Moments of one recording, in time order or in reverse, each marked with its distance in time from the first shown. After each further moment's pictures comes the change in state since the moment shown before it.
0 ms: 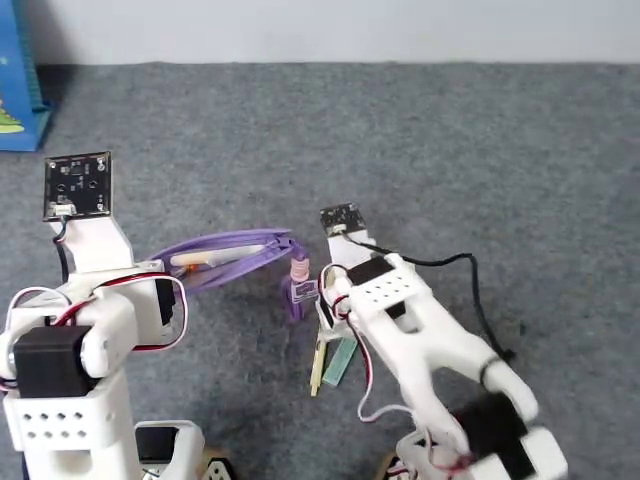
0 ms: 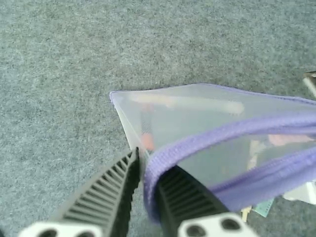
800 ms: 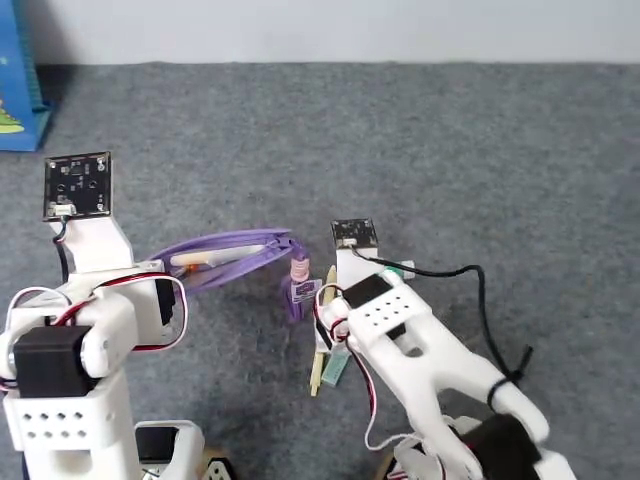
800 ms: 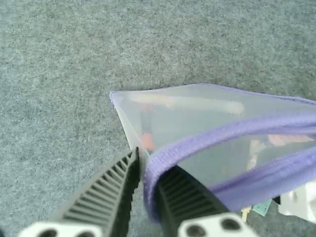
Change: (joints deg) left arm 0.0 0.0 0.0 0.0 0.0; right arm -4.3 -3.6 5.4 0.4 -15.2
